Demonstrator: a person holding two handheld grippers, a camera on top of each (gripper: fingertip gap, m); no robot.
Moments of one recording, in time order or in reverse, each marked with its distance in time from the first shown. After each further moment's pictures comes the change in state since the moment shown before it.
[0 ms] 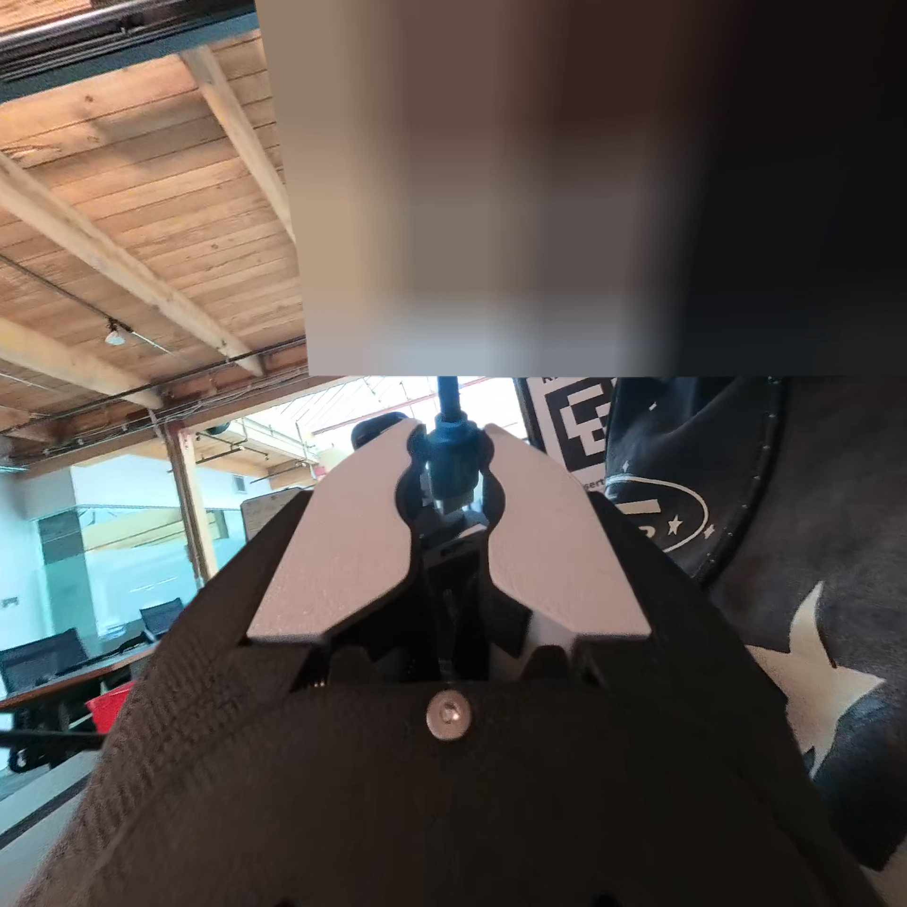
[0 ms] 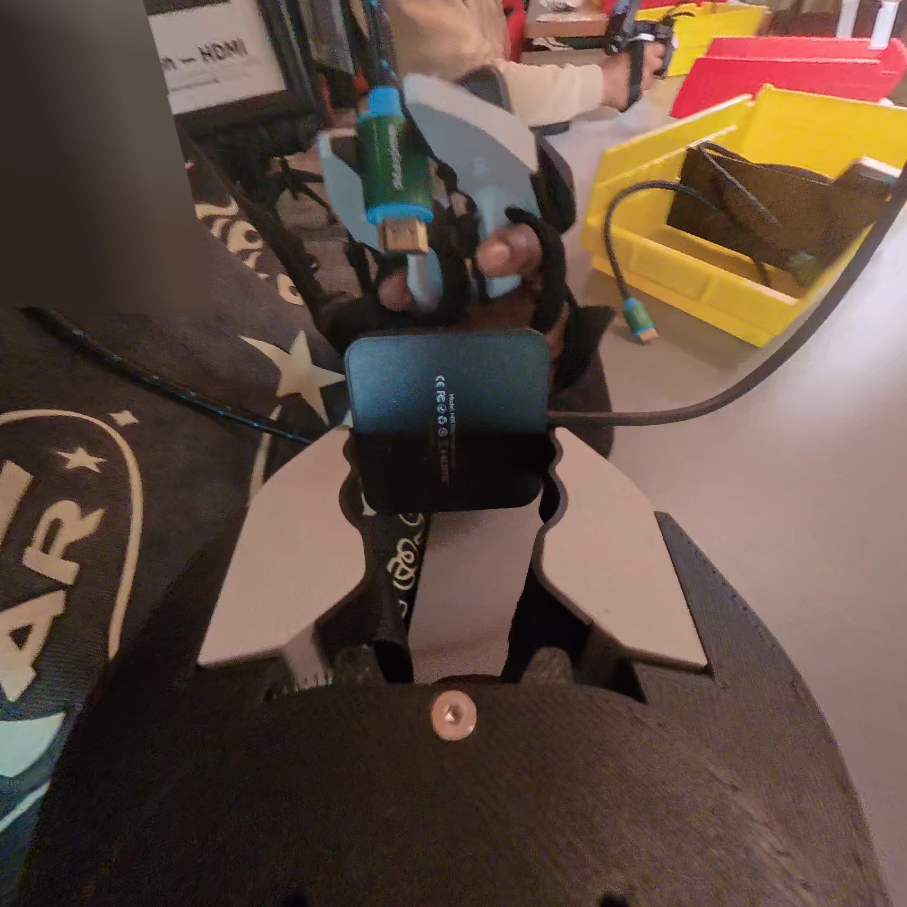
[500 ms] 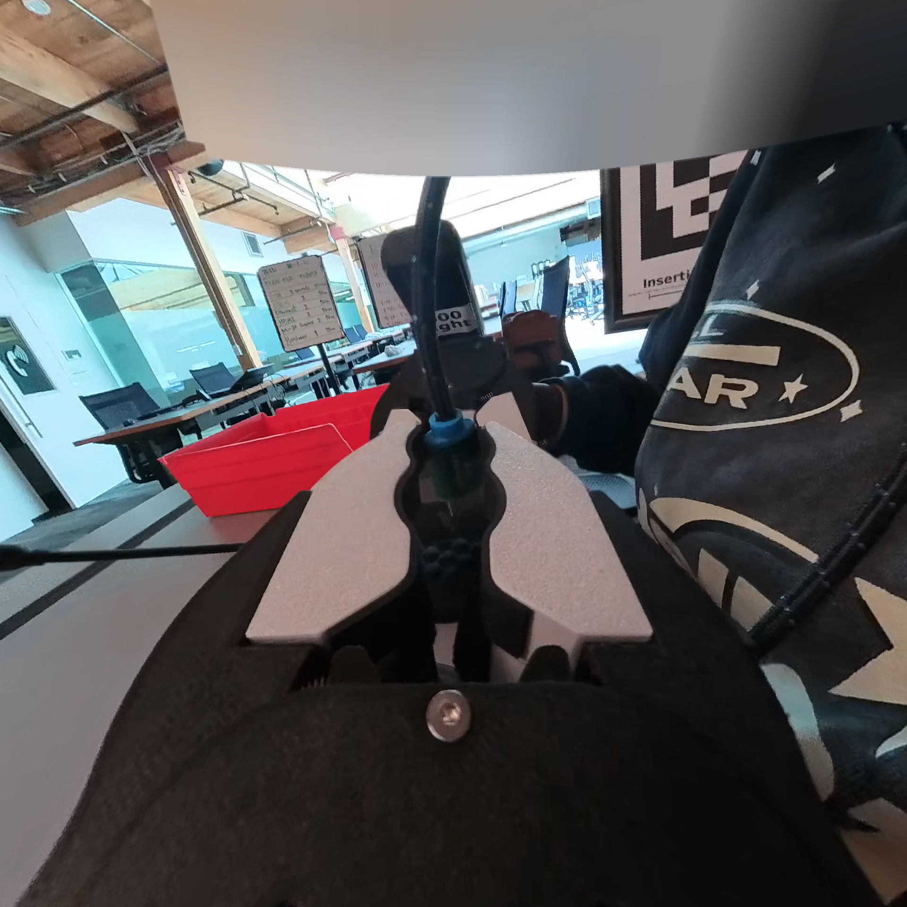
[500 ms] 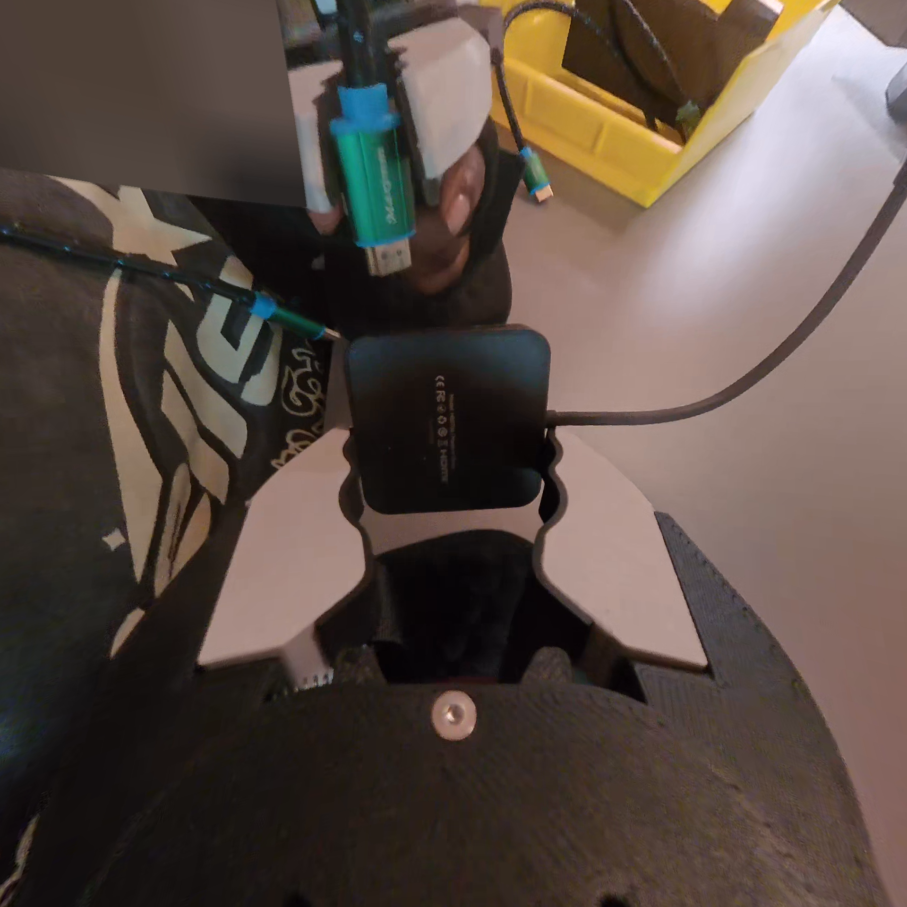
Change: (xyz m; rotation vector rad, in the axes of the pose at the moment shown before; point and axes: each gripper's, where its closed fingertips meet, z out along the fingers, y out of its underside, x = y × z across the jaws) left arm -0.023 0.080 -0.014 -0.545 -0.103 -0.023; right arm 0.043 0.054 -0.035 -0.210 0.230 -0.033
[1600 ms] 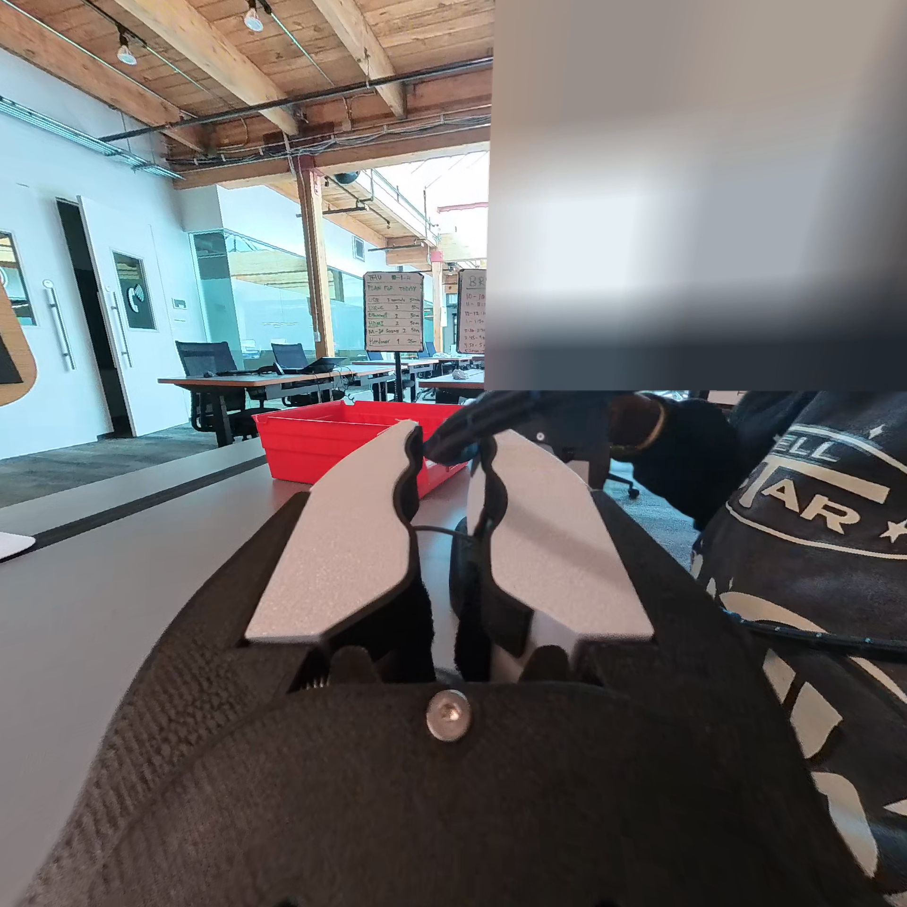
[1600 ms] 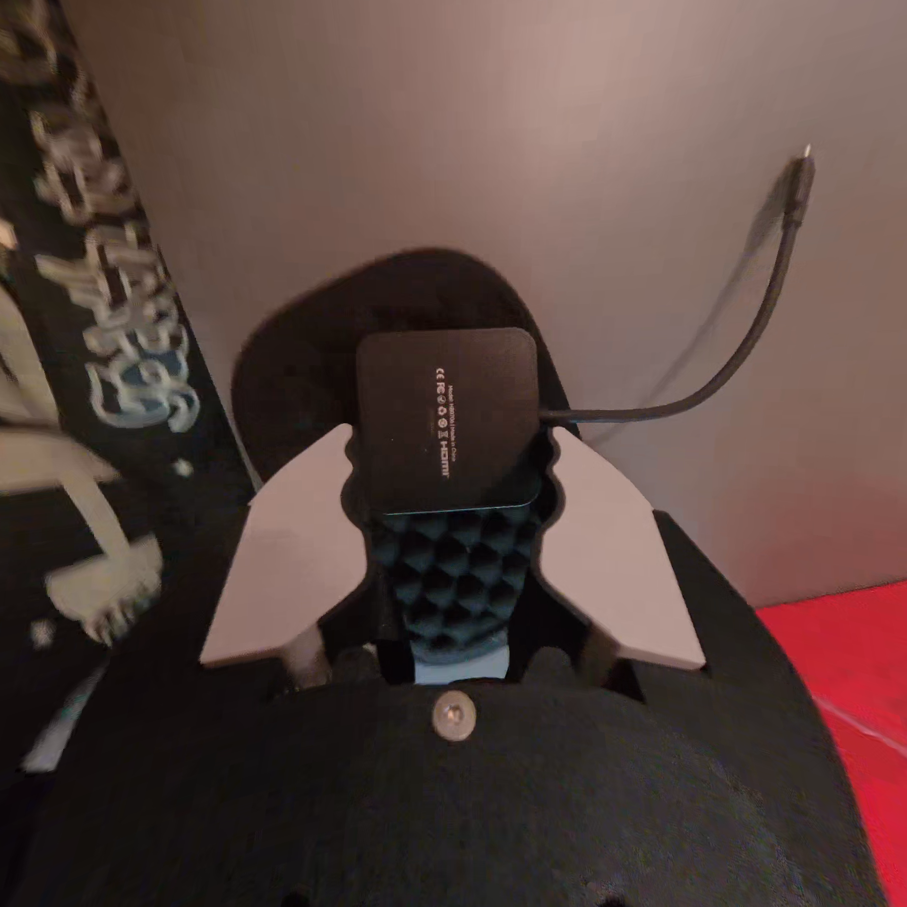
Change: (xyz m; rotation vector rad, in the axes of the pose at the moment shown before) left arm -0.055 -0.011 -0.027 0.069 -0.224 -0.188; right arm 0.021 0.093 -0.055 -0.733 0.159 0.077
